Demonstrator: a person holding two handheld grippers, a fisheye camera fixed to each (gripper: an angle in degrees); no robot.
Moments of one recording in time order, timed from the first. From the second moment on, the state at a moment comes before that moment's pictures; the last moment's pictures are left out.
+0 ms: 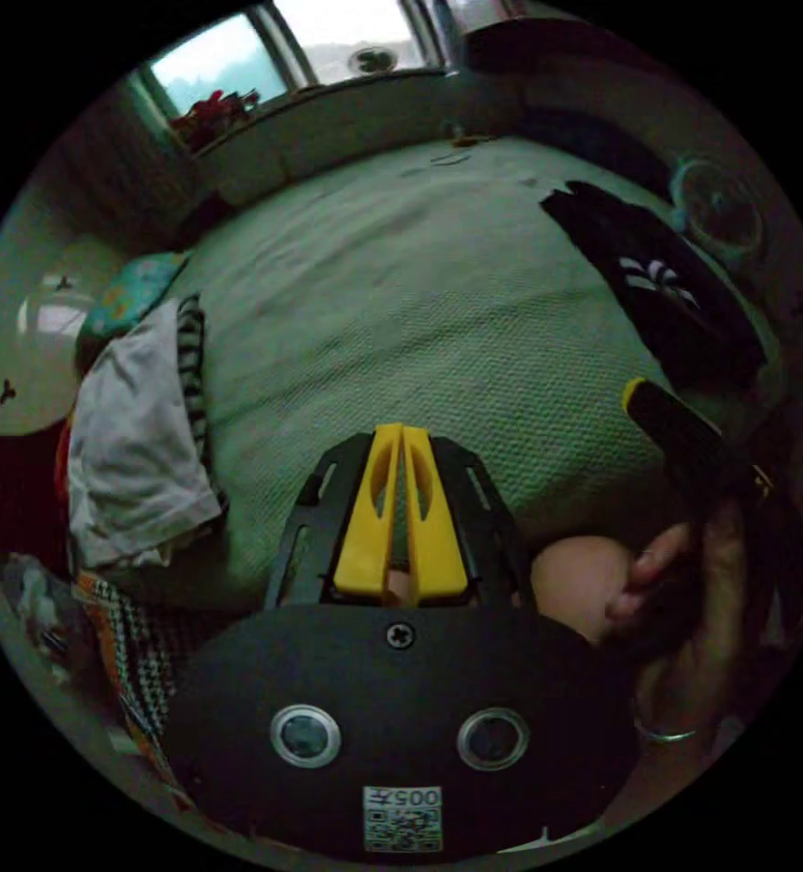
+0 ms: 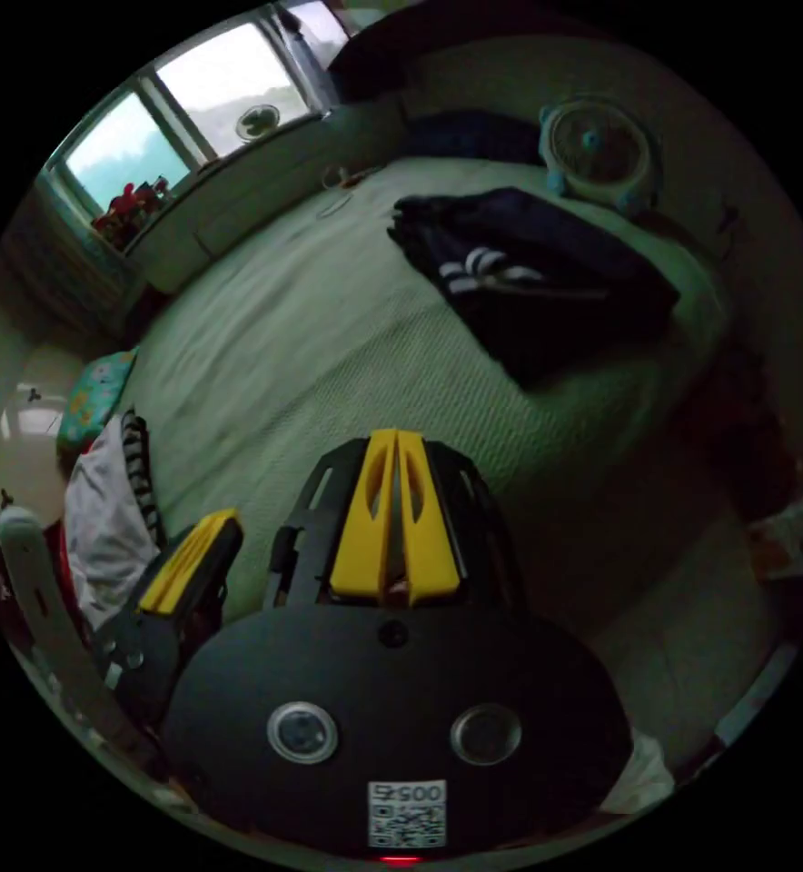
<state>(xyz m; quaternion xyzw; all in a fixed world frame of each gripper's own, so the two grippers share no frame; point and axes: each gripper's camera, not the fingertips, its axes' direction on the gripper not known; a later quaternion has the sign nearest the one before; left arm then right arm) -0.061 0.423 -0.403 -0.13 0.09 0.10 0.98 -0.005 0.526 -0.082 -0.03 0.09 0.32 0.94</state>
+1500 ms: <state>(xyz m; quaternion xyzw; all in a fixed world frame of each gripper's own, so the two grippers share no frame) 0.161 0.356 -0.105 -0.22 0.34 0.01 0.92 0.144 0.483 -0.053 -0.02 0.23 0.21 0.95</state>
